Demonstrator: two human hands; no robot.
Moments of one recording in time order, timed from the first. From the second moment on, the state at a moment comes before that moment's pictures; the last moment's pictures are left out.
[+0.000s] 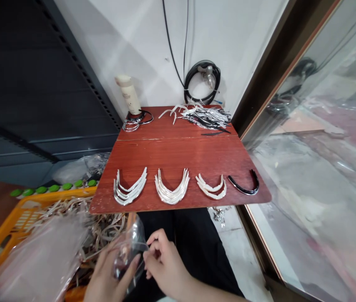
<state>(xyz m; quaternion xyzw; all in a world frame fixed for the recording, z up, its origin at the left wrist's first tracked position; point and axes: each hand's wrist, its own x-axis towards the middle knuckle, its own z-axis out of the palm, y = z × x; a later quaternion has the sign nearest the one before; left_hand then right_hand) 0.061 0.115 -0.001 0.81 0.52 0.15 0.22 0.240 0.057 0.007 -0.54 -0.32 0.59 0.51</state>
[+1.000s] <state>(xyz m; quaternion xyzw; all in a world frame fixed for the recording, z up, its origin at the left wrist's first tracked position) 0.082 0.121 -0.017 0.80 0.59 0.06 0.13 0.395 0.127 0.055 -0.56 -0.82 0.06 0.12</state>
